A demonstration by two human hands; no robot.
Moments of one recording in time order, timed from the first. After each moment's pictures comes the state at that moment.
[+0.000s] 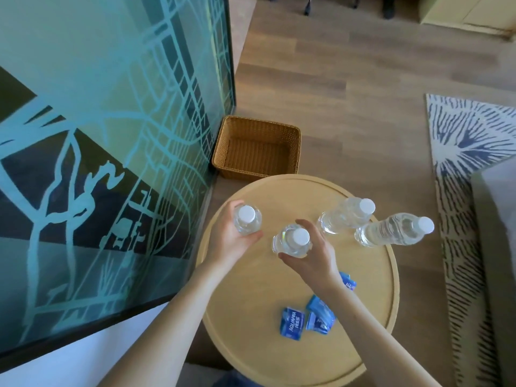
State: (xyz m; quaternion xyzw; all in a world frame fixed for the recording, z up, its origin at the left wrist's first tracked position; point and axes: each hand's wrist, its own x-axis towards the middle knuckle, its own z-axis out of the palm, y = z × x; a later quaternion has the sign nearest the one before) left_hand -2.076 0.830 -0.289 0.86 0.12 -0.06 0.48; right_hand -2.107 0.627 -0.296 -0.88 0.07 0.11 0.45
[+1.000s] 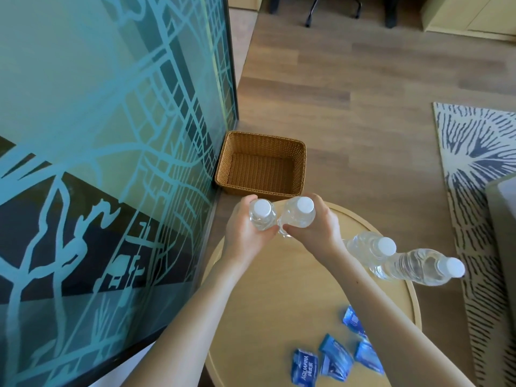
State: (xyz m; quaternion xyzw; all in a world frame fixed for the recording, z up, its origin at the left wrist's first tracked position) left_hand -1.991 0.813 -0.282 0.86 0.13 -0.03 0.49; right_hand -1.977 0.645 -0.285 -0.89 0.09 0.08 0.44
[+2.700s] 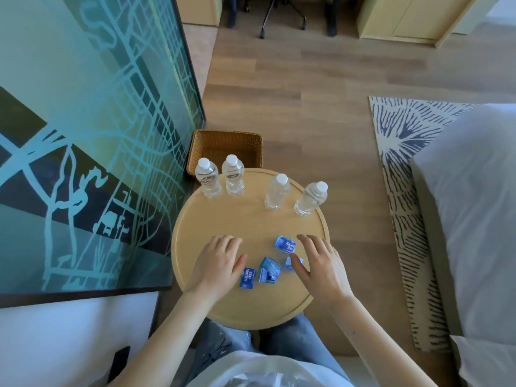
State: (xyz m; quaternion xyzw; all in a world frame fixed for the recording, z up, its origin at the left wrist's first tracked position) left_hand -2.225 0.749 -0.158 0.97 -0.18 -0.05 0.17; right_hand -2.250 0.499 -0.159 -0.98 -0.06 -0.03 0.20
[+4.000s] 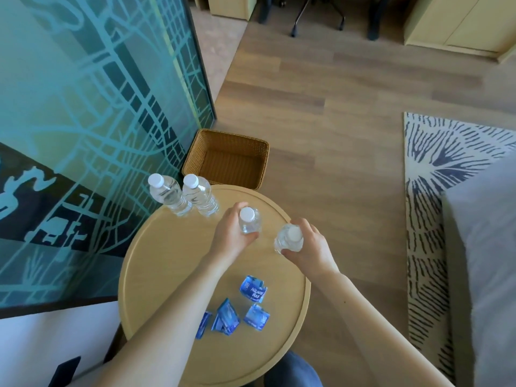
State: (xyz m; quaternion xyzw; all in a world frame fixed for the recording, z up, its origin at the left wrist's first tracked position) left_hand -2.045 0.599 -0.262 0.91 0.12 -0.09 0.40; right_hand -2.059 0.391 -0.253 -0.91 0.00 0.17 0.38
